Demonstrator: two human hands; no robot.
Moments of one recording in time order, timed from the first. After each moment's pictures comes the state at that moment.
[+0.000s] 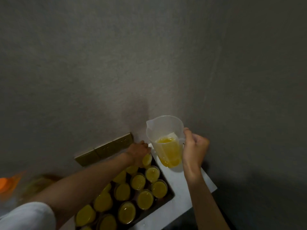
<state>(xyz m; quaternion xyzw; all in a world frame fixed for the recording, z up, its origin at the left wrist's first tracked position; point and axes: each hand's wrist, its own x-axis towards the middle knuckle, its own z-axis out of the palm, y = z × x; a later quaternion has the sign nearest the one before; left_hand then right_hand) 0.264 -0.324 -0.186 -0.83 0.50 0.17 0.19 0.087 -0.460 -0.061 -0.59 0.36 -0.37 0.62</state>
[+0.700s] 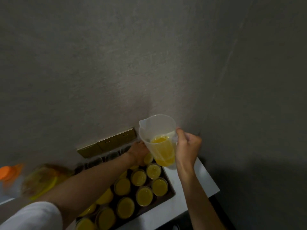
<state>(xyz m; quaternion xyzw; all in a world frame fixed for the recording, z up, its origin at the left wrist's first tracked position) 0.257 -0.317 -0.209 -0.88 0.43 0.18 0.09 0.109 -0.450 -0.074 -0.62 0.33 -0.32 0.64</state>
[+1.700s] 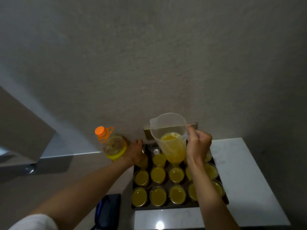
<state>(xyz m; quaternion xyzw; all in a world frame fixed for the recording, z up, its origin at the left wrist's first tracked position) 0.231 -0.062 -0.186 -0.98 0.03 0.17 -0.11 0.153 -0.296 -0.072 -0.66 0.21 -0.23 0.69</state>
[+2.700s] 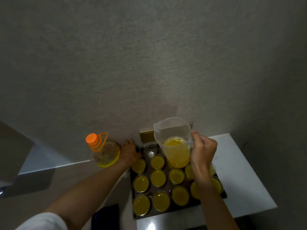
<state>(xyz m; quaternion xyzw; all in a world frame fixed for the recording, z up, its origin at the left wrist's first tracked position) 0.264 -0.043 -0.215 -0.98 0.01 0.14 -0.10 0.144 -0.279 -0.083 -0.67 0.27 -0.29 0.62</state>
